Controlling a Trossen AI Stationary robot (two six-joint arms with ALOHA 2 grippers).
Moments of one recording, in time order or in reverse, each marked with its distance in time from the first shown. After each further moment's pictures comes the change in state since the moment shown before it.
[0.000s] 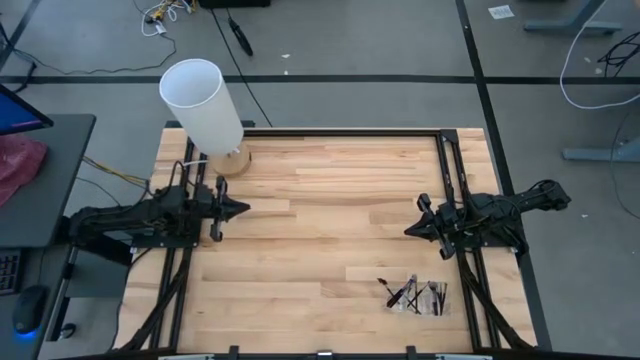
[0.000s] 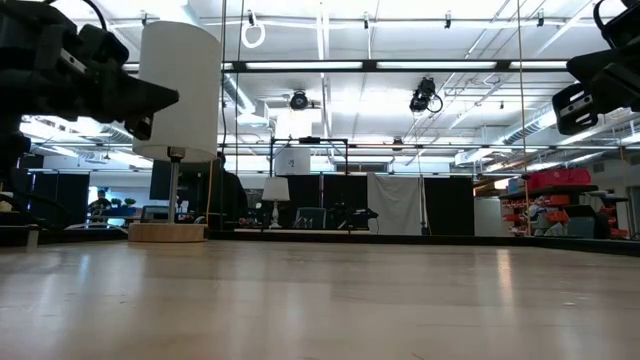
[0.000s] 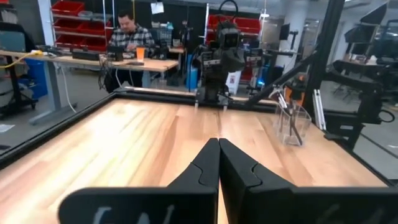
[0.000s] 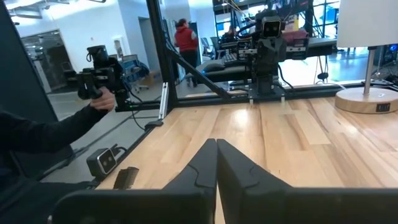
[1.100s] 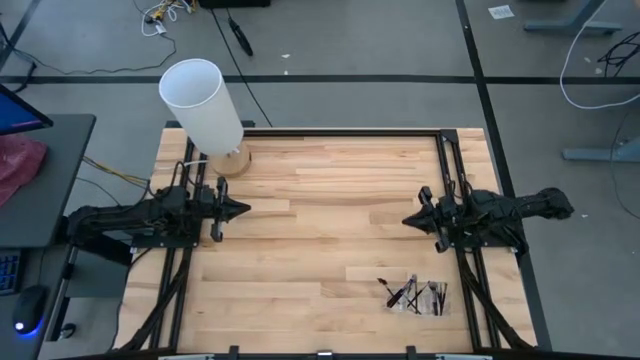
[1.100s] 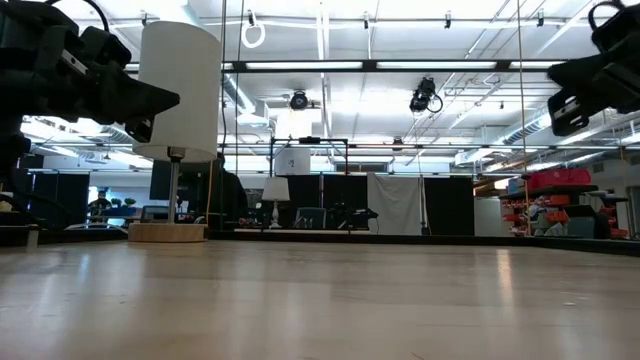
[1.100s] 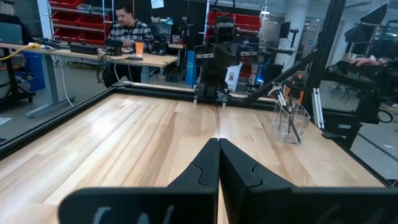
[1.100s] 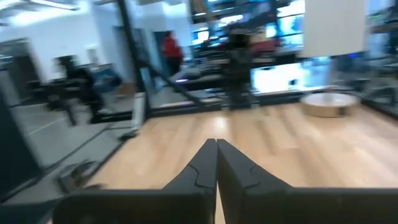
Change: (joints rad) left arm 0.000 0.034 -0.001 0.020 0.003 -0.027; right arm -0.095 -0.019 0.002 0.002 -0.004 0.000
